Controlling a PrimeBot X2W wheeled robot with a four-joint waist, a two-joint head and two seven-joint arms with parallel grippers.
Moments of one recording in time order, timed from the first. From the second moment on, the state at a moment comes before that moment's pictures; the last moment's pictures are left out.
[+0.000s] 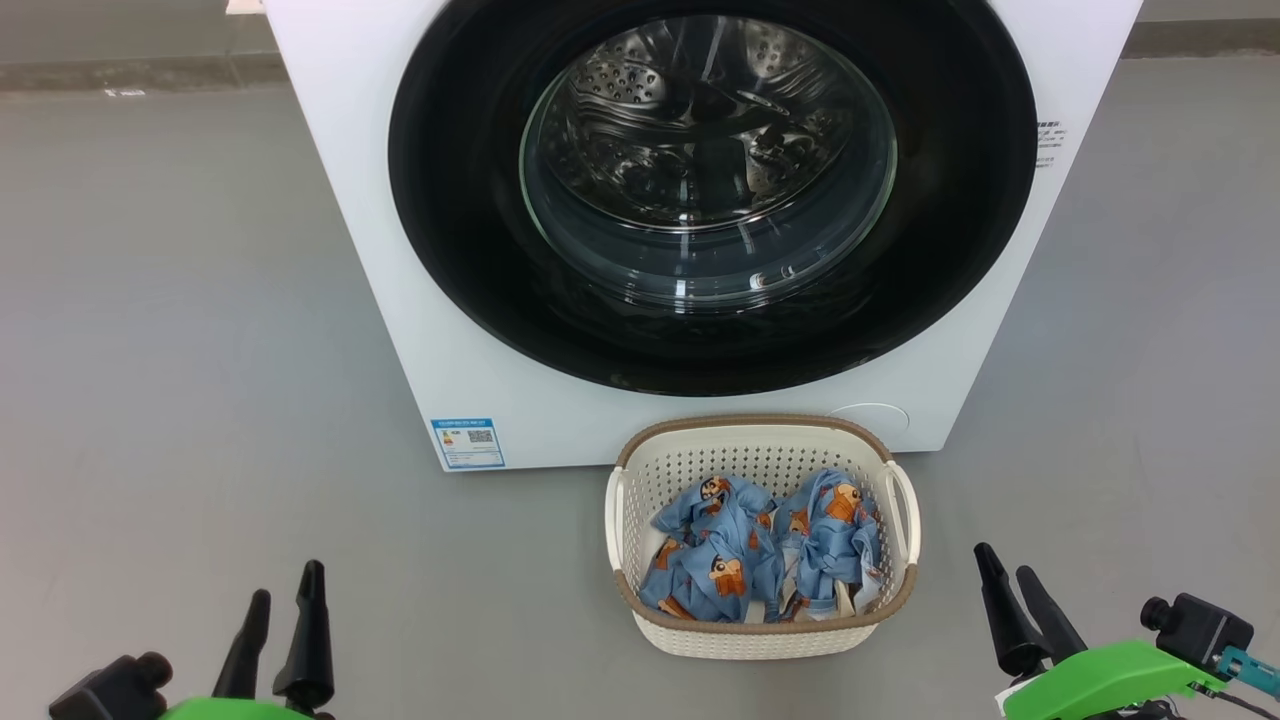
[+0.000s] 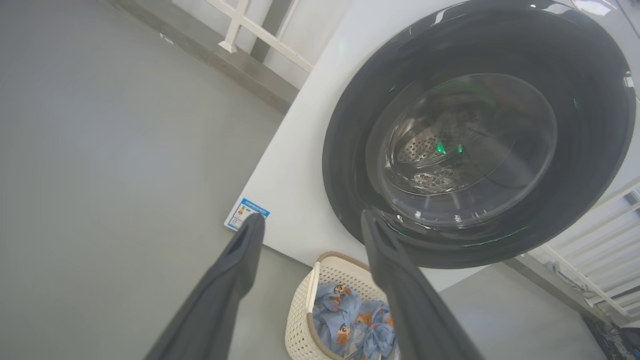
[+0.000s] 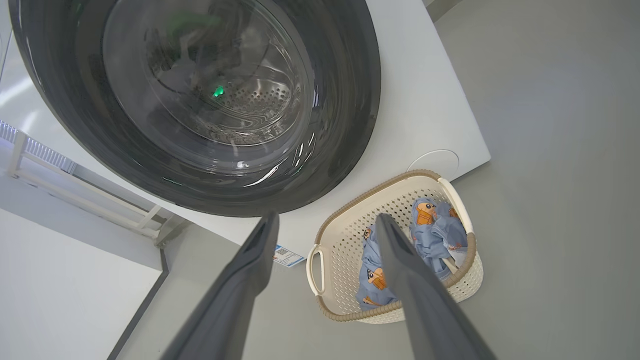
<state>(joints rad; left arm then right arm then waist) 0.00 0.06 0.00 0.20 -0.74 -0.13 -0.11 -0.08 -0.11 0.01 0.42 0.85 0.13 -0.11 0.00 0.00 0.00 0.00</state>
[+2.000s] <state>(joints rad) 0.02 0.10 -0.03 0.15 -0.18 -0.13 -0.25 -0.13 -0.13 -0.03 0.47 0.25 0.13 -0.25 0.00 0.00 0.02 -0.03</state>
